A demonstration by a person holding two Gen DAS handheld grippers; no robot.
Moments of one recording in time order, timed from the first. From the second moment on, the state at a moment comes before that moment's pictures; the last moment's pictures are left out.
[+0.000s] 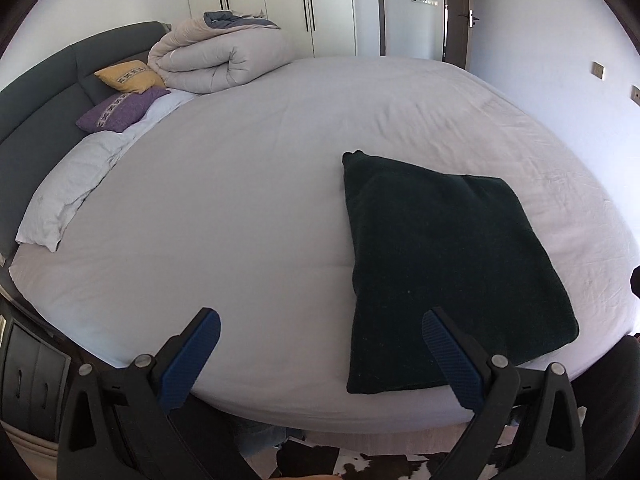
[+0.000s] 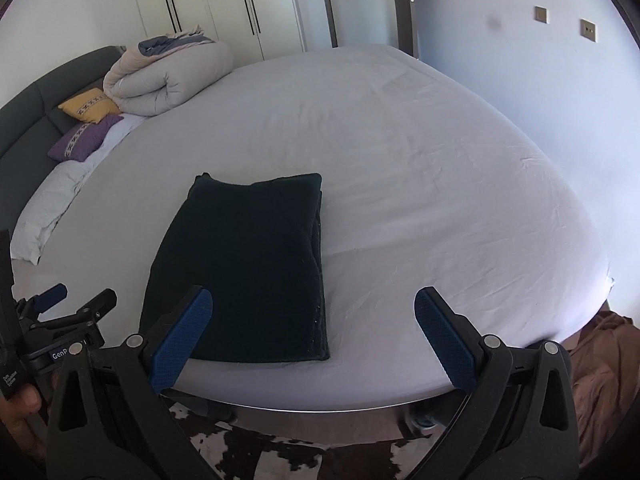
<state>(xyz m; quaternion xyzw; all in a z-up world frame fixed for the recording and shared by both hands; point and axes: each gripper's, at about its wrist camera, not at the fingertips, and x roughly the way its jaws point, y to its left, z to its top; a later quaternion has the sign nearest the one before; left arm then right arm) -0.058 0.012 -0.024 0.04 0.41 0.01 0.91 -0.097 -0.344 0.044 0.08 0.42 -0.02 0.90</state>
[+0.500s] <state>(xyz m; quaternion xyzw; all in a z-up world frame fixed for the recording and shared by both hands) -0.042 0.022 -0.035 0.01 0.43 -0.01 0.90 -0.099 -0.348 0.052 0.07 0.43 -0.01 0.90</state>
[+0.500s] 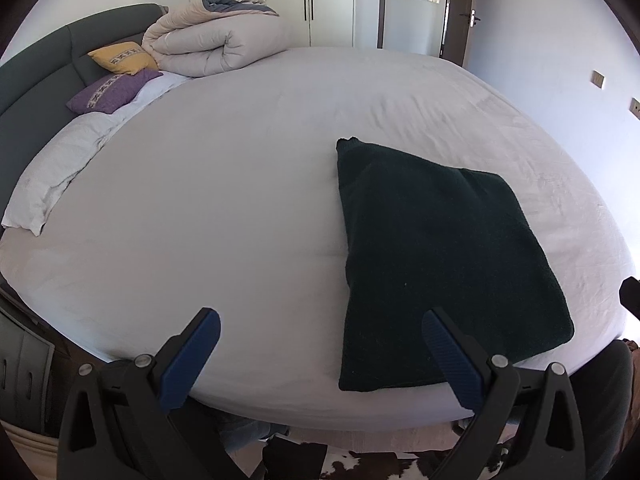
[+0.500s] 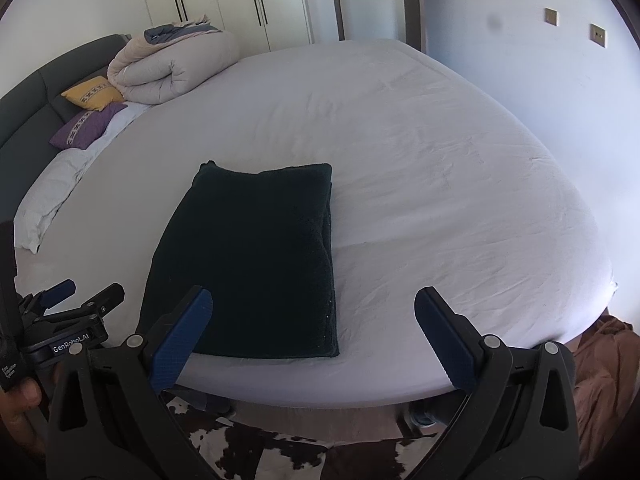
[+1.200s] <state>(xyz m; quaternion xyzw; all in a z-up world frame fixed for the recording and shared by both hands) -0.043 0.018 -0.039 0.00 0.44 -0.02 0.90 -0.094 -0.347 0.050 0.06 0.44 0.00 0.89</state>
